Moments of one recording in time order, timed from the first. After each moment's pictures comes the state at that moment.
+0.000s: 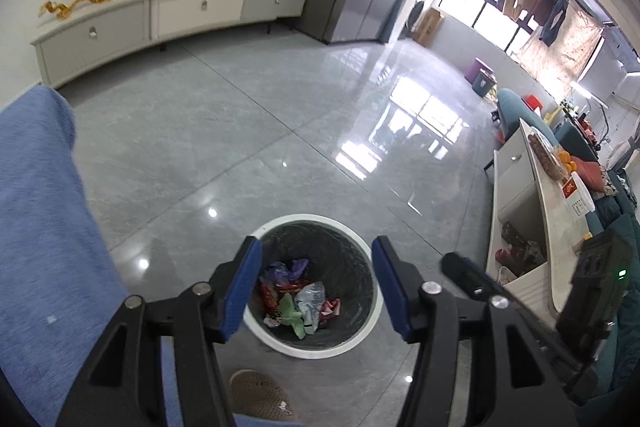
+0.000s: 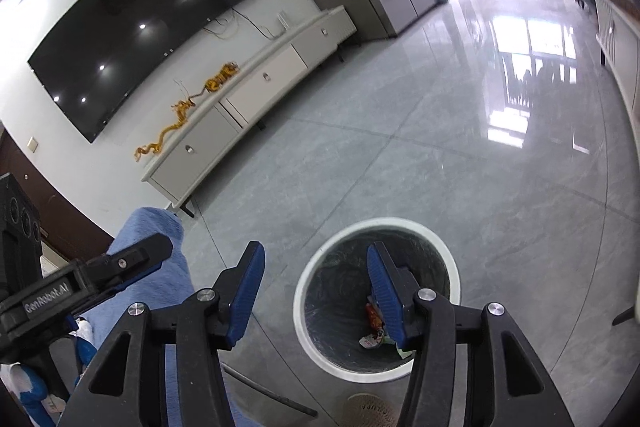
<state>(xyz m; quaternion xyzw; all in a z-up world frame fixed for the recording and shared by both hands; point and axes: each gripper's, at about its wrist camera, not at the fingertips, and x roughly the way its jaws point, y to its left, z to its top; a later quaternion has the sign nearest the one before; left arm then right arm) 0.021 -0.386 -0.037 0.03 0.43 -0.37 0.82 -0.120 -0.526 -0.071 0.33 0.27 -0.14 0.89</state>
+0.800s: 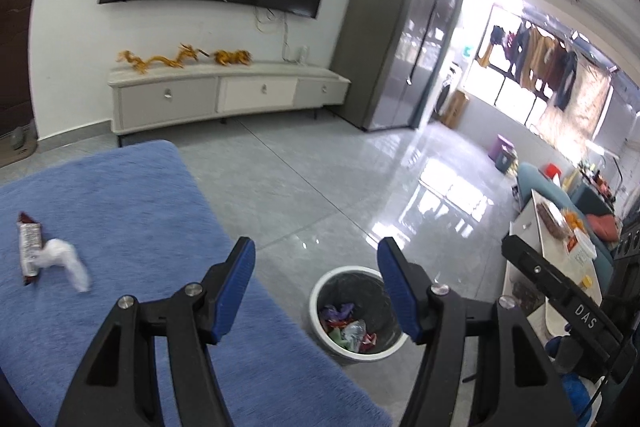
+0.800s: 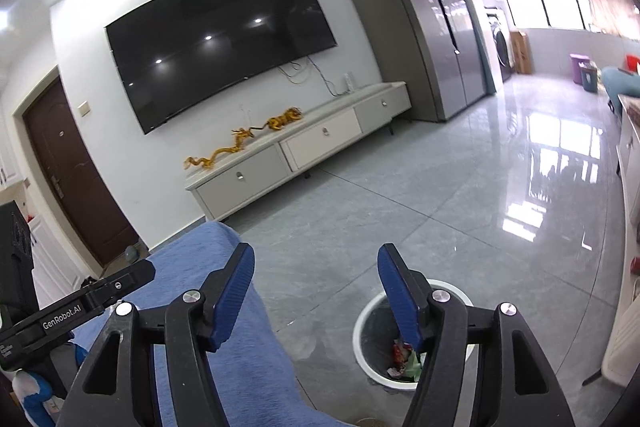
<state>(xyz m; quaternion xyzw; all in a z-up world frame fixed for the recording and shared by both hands) -0.040 -0.189 0.074 -0.04 0.31 -0.31 0.90 -0.147 -0.407 0.048 0.20 0.19 -0.11 0.95</state>
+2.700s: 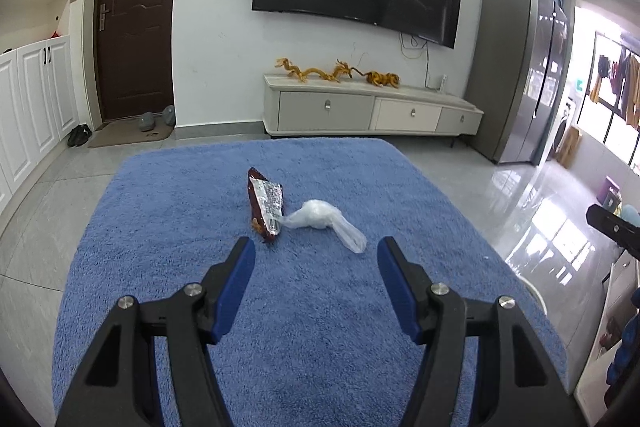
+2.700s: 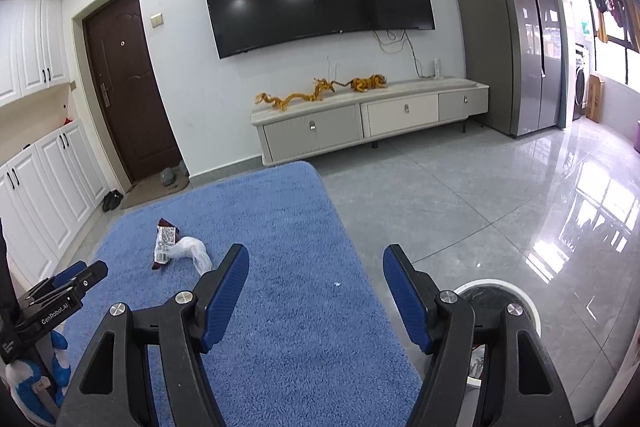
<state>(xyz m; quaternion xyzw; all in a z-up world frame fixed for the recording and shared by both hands) -0.022 0.063 0.004 -0.03 0.29 -0.08 0.95 -0.075 -0.246 0.032 0.09 0.26 0.00 0.96</state>
